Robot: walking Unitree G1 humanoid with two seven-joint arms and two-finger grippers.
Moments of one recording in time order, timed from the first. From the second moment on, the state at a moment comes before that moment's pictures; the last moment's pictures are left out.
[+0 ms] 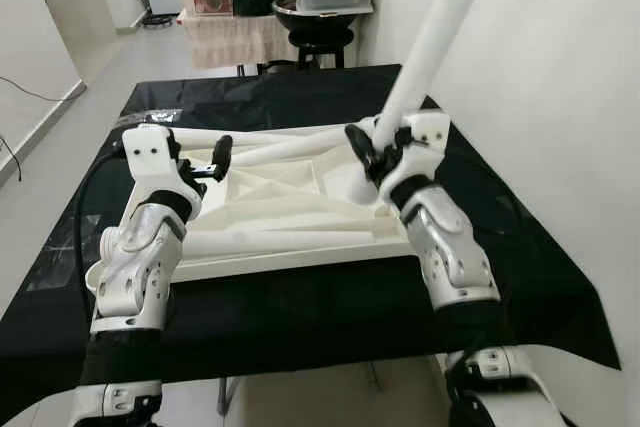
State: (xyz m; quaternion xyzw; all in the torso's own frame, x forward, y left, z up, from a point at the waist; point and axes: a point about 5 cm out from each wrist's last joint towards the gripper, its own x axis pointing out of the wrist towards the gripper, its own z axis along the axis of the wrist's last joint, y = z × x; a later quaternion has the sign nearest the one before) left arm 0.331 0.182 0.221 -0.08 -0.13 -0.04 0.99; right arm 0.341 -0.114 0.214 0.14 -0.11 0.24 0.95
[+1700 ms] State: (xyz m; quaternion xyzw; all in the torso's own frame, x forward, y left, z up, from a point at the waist) left arm 0.265 0.115 0.124 -0.02 -0.01 -0.19 0.98; right arm 0.270 -0.111 0.163 0.12 -0.05 0.32 0.94
